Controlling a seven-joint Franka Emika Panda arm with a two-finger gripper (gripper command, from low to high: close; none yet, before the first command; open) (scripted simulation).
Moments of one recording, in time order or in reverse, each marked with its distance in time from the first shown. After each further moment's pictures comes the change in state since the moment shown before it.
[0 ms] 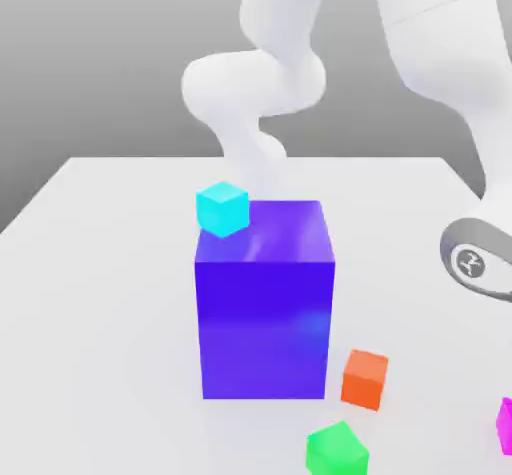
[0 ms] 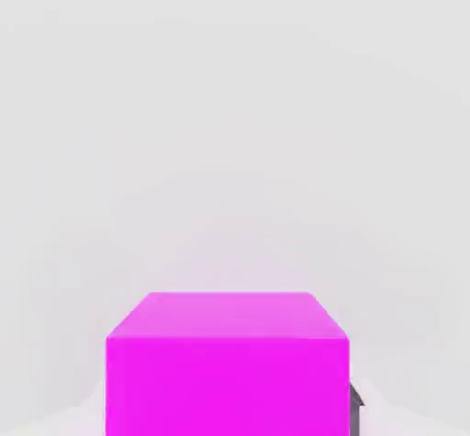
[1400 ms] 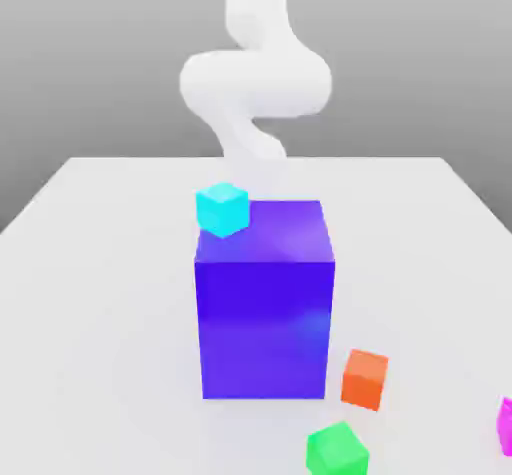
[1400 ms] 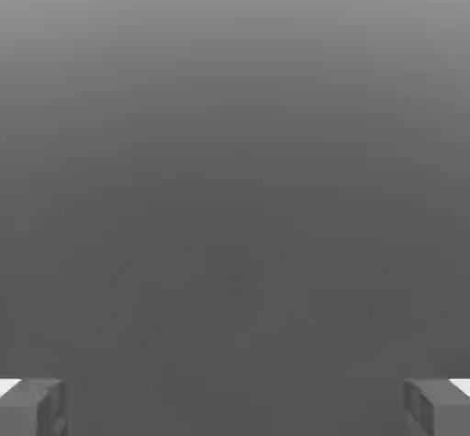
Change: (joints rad) arm -0.401 -1.273 -0.160 -0.124 0.213 -0.393 0.557
